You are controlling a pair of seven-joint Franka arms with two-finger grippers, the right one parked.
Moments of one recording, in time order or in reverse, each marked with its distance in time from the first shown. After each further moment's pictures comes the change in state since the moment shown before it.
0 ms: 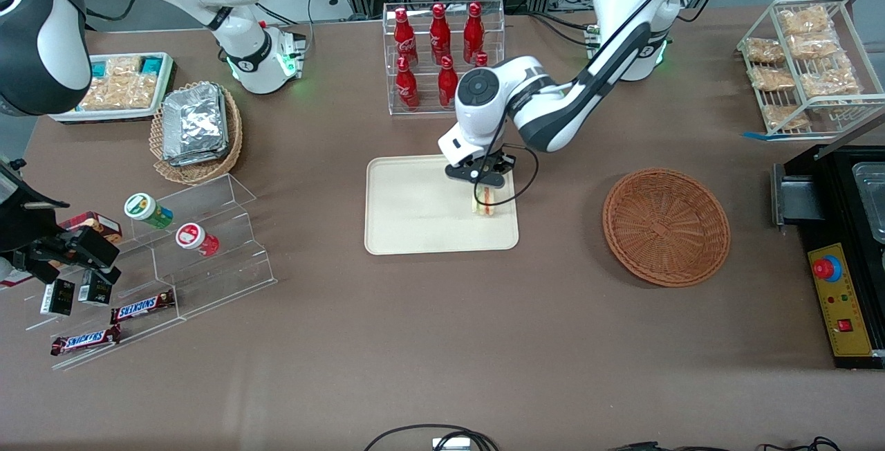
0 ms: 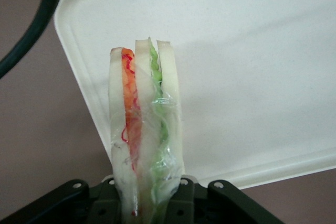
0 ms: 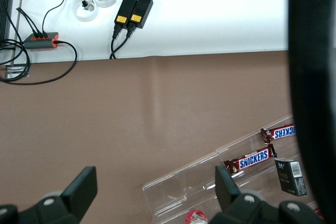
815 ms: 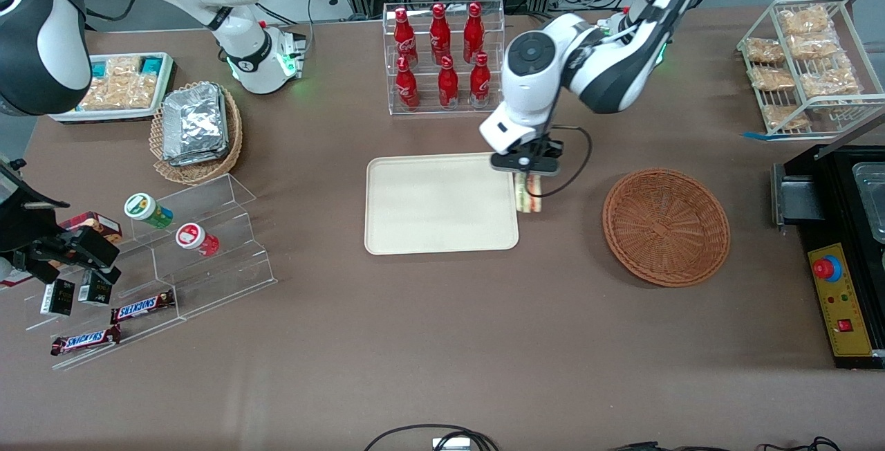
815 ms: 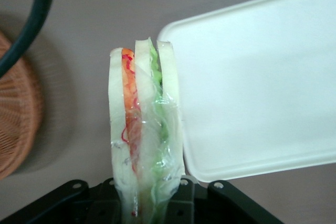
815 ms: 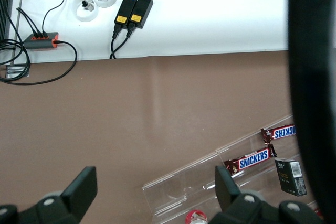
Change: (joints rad) arm 0.113 -0.313 -0.001 -0.101 -0.189 -0.079 0.175
